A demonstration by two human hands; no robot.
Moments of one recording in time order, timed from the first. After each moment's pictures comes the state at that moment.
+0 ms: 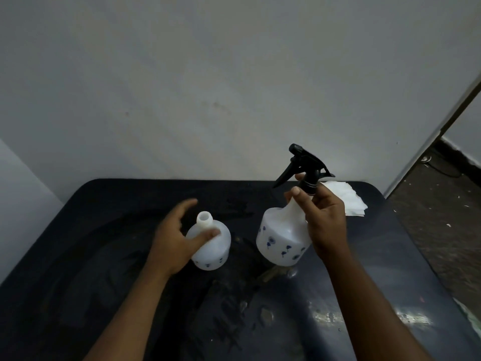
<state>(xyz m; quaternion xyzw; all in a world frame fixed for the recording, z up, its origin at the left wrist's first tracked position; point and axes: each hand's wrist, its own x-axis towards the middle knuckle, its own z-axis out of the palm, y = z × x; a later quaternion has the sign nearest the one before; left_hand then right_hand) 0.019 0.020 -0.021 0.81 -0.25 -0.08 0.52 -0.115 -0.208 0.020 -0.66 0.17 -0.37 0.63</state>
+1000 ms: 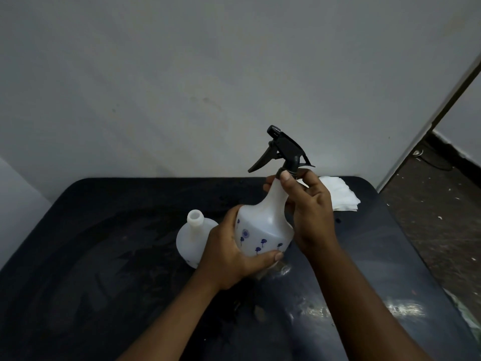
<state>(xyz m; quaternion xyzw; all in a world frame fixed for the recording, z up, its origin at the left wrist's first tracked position) -0.049 -0.046 -0.013 0.72 -0.38 -0.16 0.56 -0.110 -0.192 0.041 -0.55 0.14 -0.34 0.74</state>
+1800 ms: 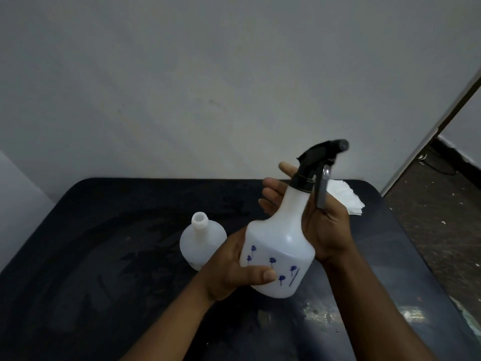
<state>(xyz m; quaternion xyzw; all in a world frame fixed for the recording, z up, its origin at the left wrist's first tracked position) -0.047 -0.037 -0.006 0.55 -0.36 -0.41 0.63 -0.117 -0.206 0.039 -0.34 -0.05 -0.13 0.93</state>
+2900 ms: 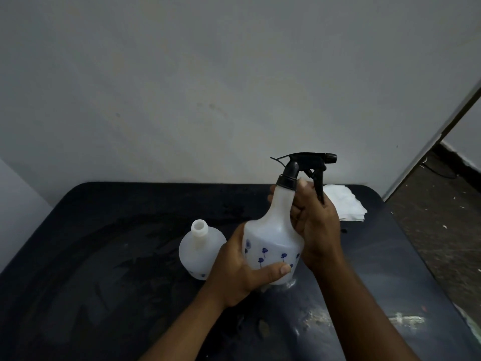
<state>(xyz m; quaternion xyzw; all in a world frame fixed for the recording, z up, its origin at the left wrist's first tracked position) -0.046 -0.050 -0.028 0.66 -0.32 -0.28 0.62 -0.104 -0.191 0.038 -0.51 0.23 -0.31 0.77</state>
